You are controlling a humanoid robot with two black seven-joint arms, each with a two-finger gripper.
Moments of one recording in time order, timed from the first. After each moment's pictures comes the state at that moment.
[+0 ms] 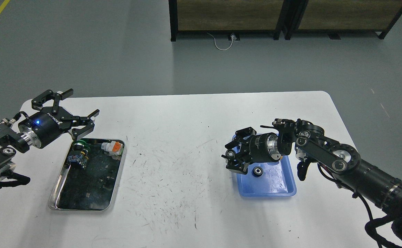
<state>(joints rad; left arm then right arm) -0.70 0.60 -0.34 -0.84 0.72 -0.14 -0.46 0.66 -0.34 0.58 0.97 -1.08 0.58 -0.15</state>
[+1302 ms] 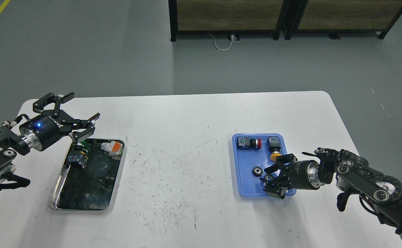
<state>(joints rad) -0.70 0.60 -0.32 -0.85 0.72 -0.14 -0.45 0.41 -0.51 0.69 1.02 -1.08 0.58 -0.16</state>
